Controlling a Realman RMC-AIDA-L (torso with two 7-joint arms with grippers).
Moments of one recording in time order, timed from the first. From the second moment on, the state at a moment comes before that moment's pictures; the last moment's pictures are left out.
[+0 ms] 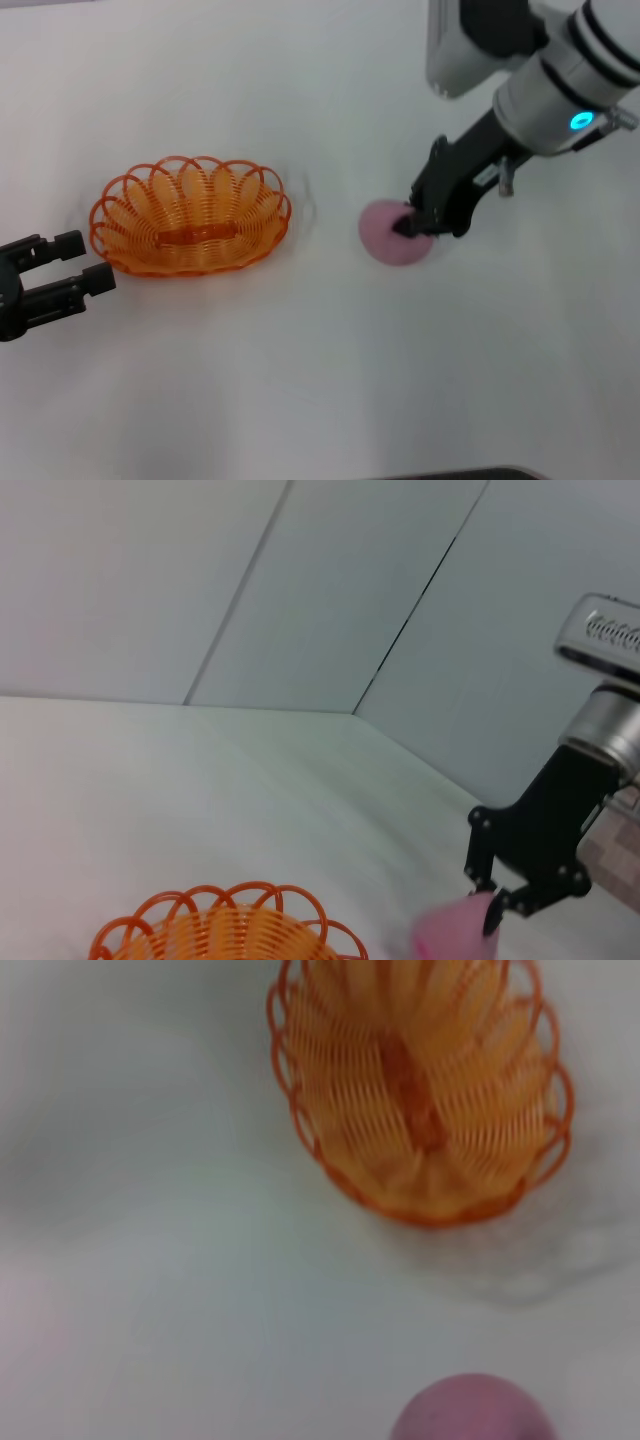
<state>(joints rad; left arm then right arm) -0.26 -2.14 0.40 0.93 2.14 1.90 -1.57 0.74 2.09 -1.29 -1.06 -2.46 -1.60 2.00</state>
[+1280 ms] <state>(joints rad) -0.28 -2.14 0.41 0.90 2.15 1.89 -1.58 1.02 2.11 -1.47 -0.66 -2.00 -1.15 1.97</state>
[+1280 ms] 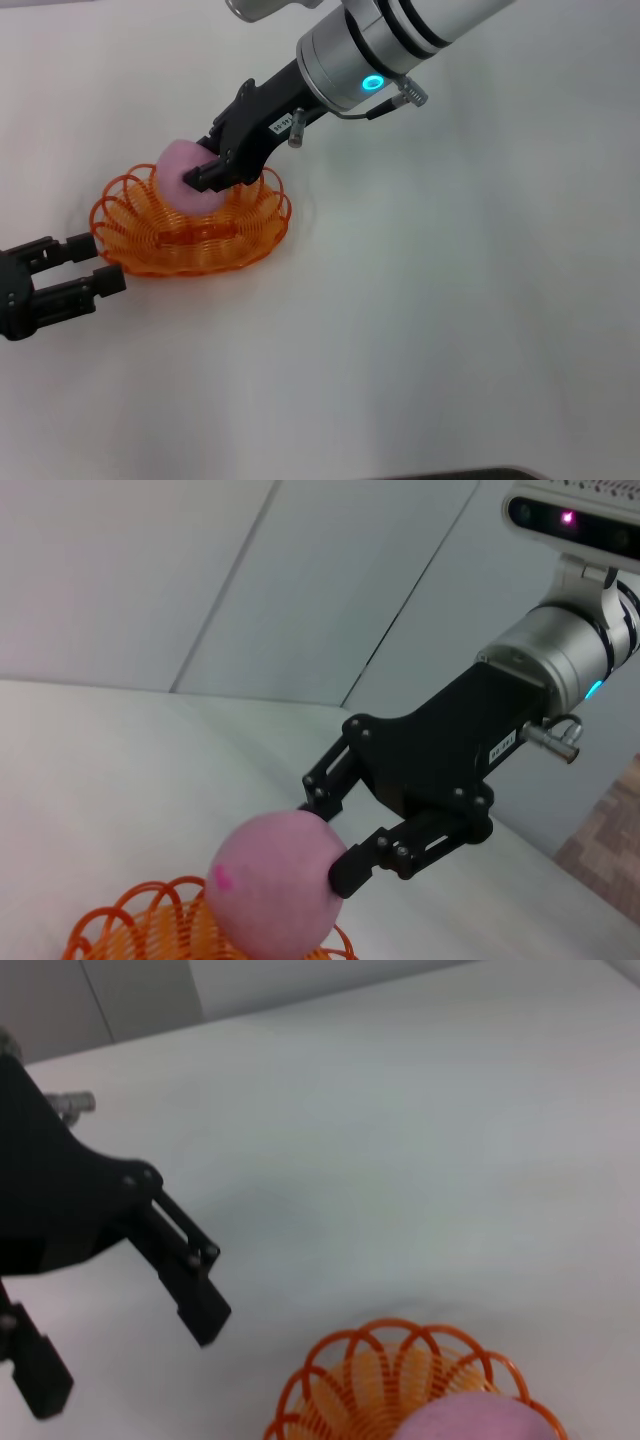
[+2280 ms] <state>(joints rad) -0.27 -2.14 0.40 0.91 2.14 1.89 -1.59 0.57 2.09 -1.23 -0.78 -1.62 -1.41 1.55</state>
